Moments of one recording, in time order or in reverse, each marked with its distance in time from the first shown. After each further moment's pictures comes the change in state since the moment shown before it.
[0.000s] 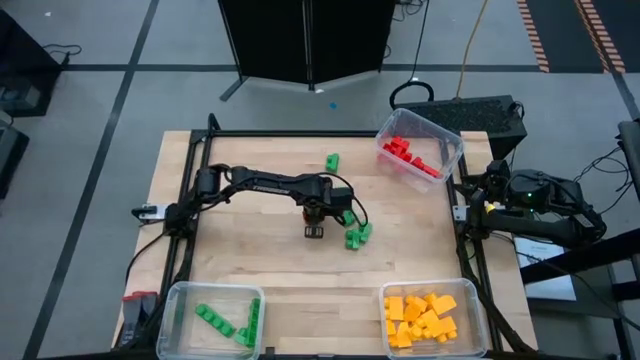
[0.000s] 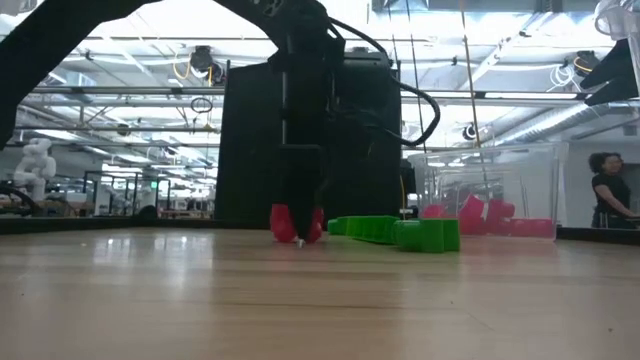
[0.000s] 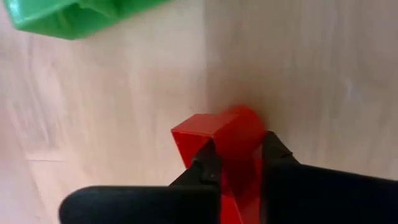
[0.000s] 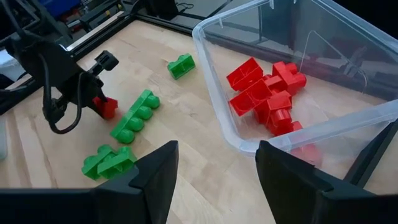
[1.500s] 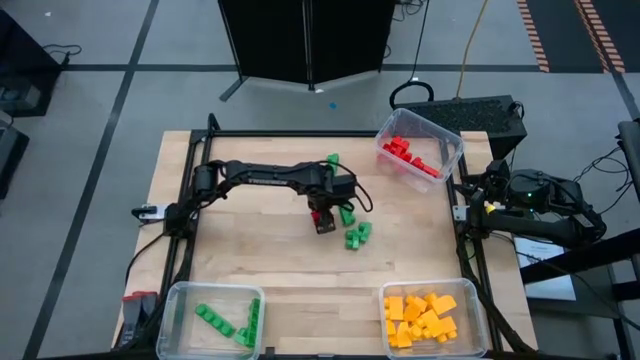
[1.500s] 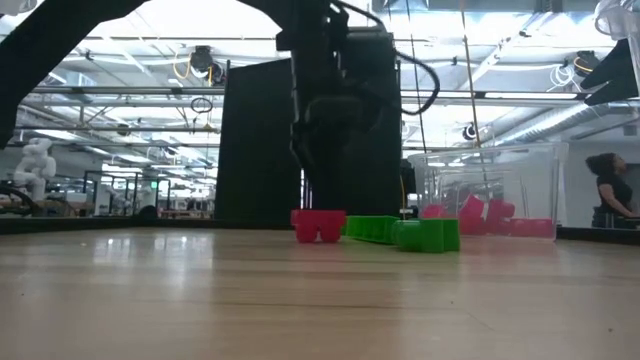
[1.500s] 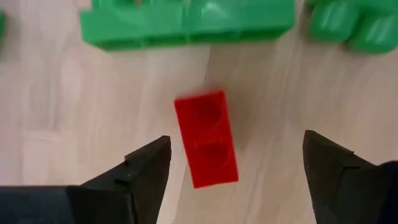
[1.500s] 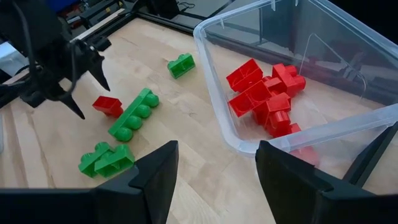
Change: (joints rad) left arm 0.030 -0.029 0.137 -0.076 0.121 -0.231; right arm 0.000 0.000 0.000 0.000 0.000 -0.027
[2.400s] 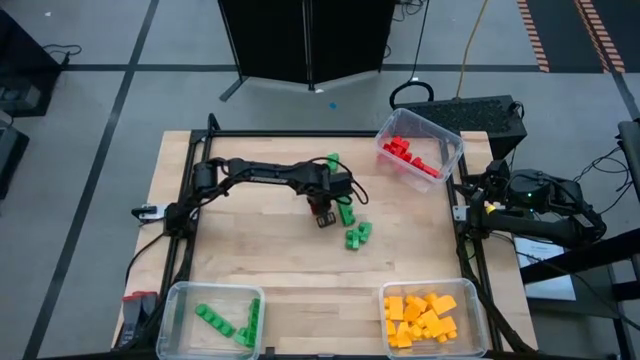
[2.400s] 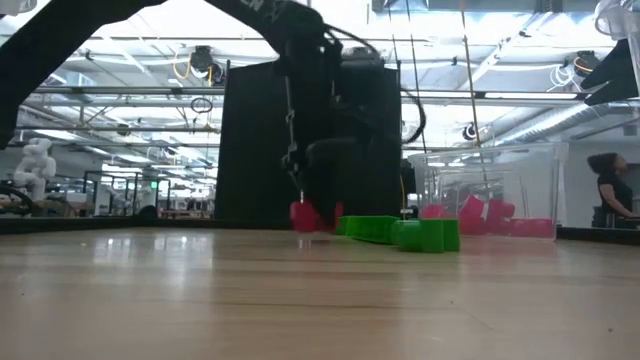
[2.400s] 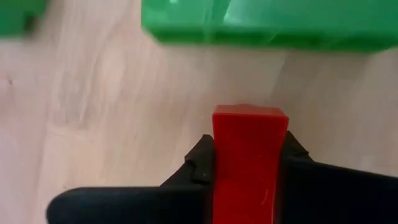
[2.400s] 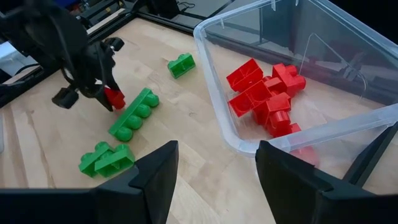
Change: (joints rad) left arm 0.041 0.000 -0.136 0.149 -0.096 -0.062; right arm 0.000 0.000 0.000 0.000 0.000 0.000
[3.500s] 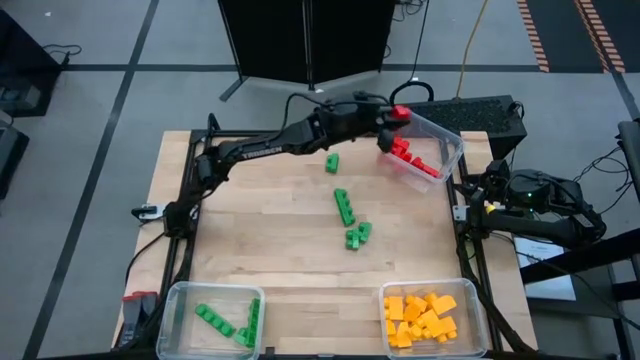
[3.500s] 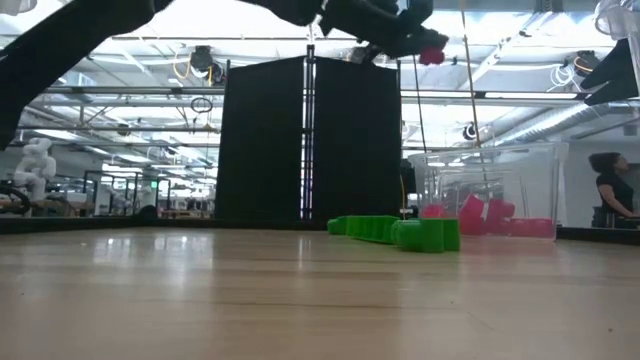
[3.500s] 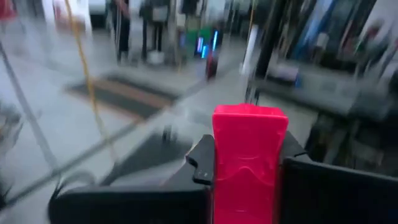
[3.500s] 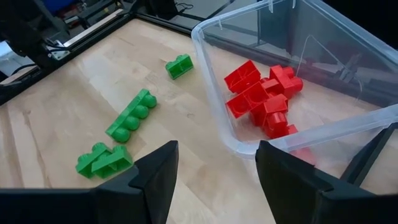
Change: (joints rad) left arm 0.132 0.023 0.443 0.900 -0.023 0.036; right arm 0.000 0.000 0.000 0.000 0.008 -0.007
